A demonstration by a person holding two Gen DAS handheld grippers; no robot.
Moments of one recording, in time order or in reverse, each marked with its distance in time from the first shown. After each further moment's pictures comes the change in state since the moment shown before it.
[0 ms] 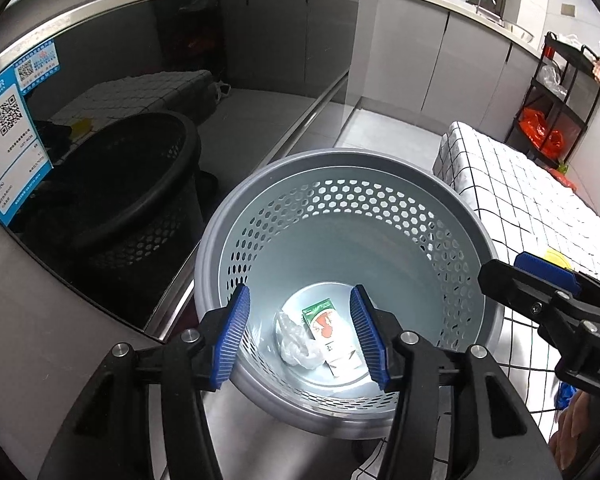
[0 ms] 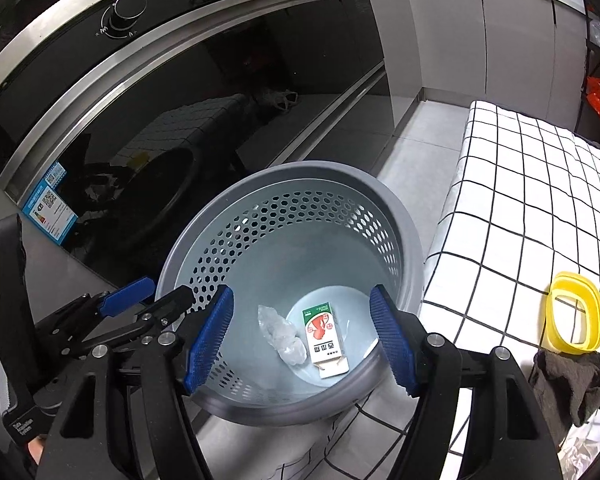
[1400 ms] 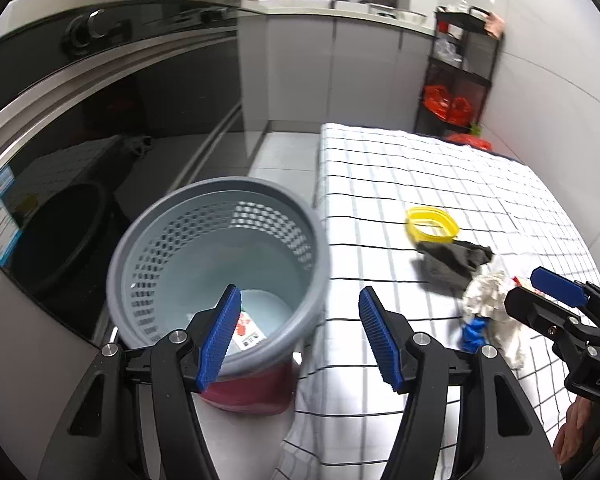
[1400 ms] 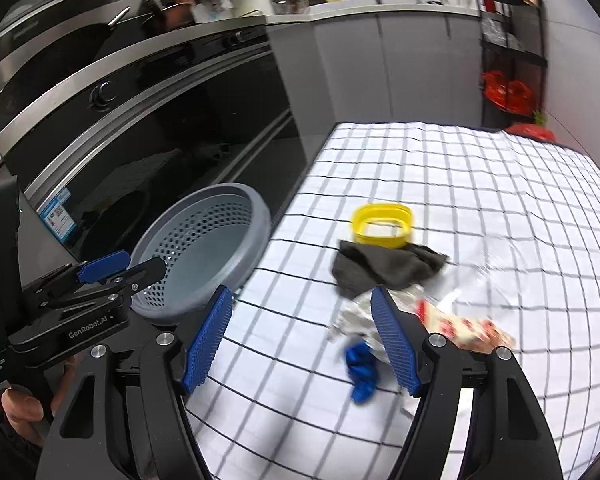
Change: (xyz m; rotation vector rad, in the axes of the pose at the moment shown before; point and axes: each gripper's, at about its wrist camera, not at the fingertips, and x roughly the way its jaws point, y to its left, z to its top) left arm -0.081 -0.113 -0.043 0.260 -0.098 -0.192; right arm -0.165 -0.072 -0.118 0.157 -0.193 -0.198
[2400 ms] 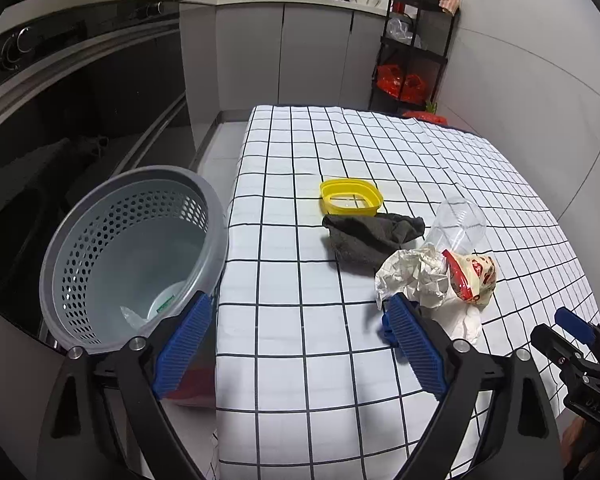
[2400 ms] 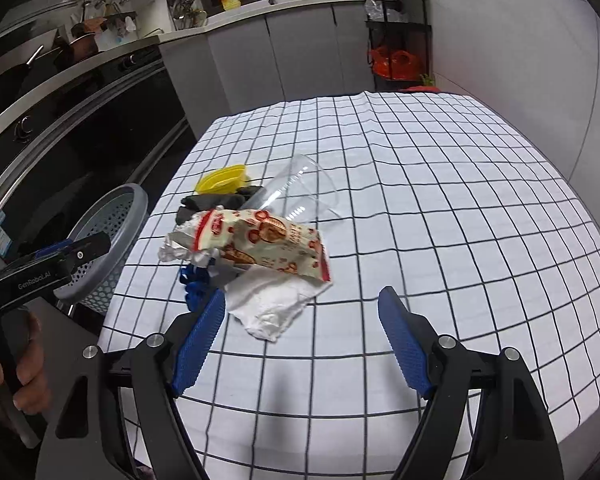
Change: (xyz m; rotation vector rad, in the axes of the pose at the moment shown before) left arm 0.013 -0.073 -0.017 0.054 0.042 -0.115; right arm -0.061 -0.093 -0.077 0.183 -0.023 -0.266
